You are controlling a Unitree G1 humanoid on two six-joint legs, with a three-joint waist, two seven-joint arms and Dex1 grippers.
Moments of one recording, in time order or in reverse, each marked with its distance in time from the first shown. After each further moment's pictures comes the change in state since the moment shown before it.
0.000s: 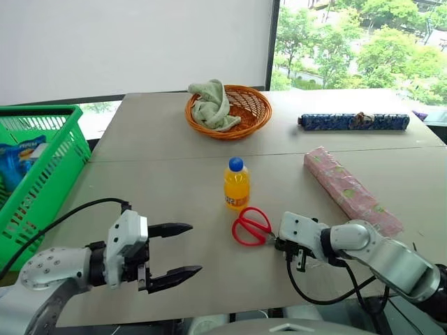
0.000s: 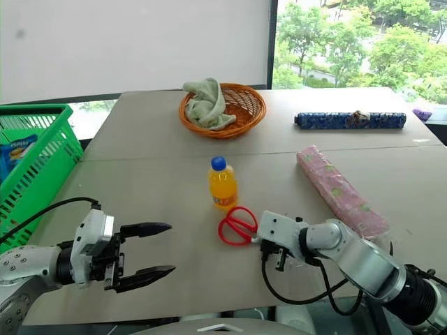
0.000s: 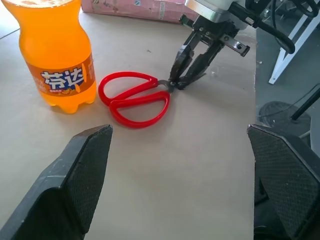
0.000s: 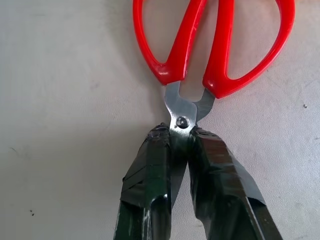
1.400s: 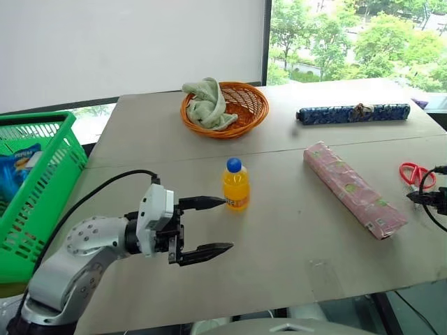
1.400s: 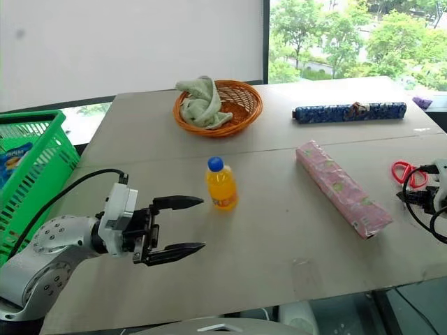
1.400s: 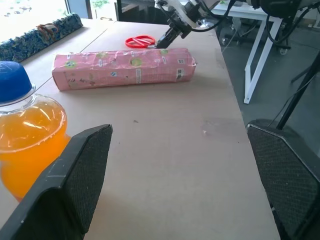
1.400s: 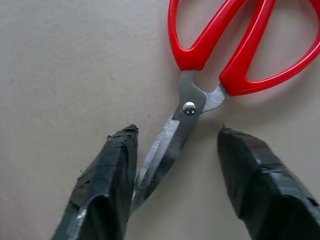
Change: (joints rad) left arm -0.295 -0.075 -0.204 -0.018 -0.074 0.026 0.082; right arm -0.305 -0.199 -0.731 1.482 0.042 -0.213 0.214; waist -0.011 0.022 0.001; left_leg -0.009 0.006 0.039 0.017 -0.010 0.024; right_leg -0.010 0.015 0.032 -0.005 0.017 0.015
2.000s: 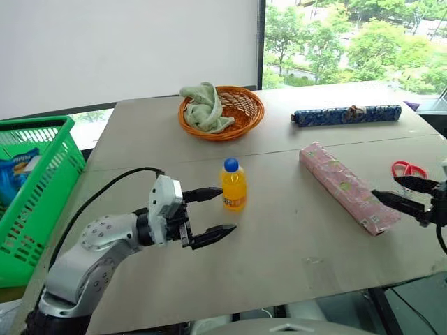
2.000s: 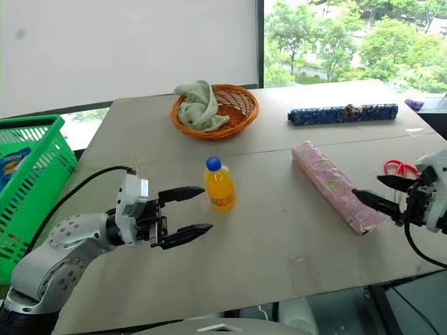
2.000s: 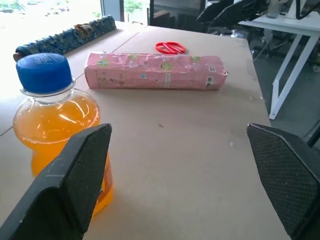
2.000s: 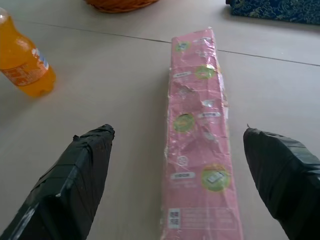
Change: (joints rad) left arm -0.116 -0.054 -0.083 0.068 0.050 0.039 0.101; right arm 0.652 0.178 -0.528 -1.379 0.470 0.294 -0.024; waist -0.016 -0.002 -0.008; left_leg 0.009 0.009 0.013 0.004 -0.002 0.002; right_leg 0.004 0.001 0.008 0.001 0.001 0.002
